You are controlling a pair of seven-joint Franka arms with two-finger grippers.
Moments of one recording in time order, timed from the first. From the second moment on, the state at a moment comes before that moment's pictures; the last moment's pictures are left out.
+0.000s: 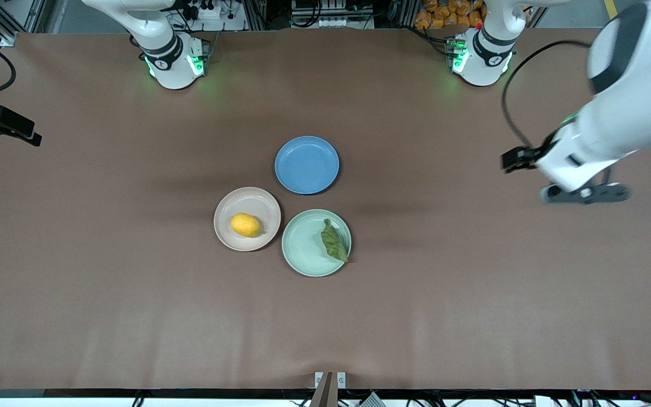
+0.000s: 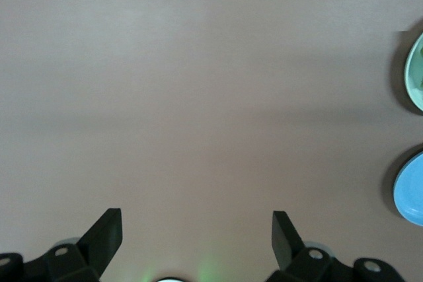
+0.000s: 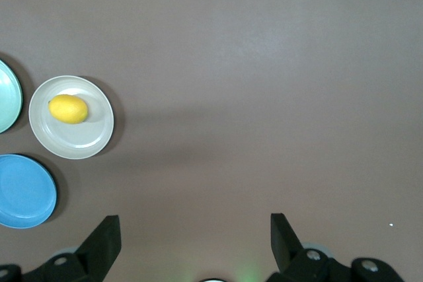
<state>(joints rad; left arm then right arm) -0.16 0.21 -0.10 -1.48 0.02 1.51 -0.25 -0.02 0.01 -0.05 -1.51 0.01 1.45 0.00</state>
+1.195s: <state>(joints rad) -0.39 0.61 -0.15 -1.48 -0.11 2.06 -0.70 0.06 0.15 -0.03 -1.56 0.01 1.53 0.05</state>
